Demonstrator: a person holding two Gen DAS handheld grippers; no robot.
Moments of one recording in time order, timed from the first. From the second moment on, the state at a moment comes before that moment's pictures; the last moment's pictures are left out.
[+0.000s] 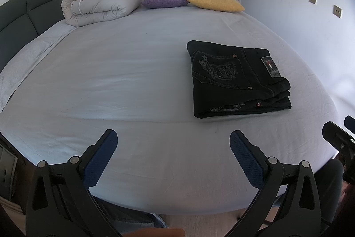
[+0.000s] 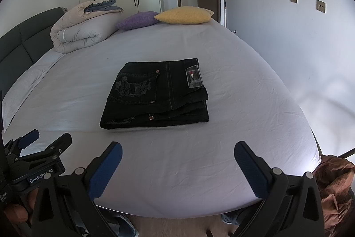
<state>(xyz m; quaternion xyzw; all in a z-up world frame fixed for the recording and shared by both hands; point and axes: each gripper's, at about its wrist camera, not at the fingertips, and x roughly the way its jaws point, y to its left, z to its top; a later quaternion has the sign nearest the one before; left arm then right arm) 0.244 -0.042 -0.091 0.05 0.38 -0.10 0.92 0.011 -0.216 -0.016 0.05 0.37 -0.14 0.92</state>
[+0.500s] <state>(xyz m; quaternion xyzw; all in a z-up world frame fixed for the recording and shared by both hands) 0.241 -0.043 -0.099 0.05 0.39 -0.10 0.91 0.007 -0.214 -0.018 0.06 0.37 -0.14 0.92</state>
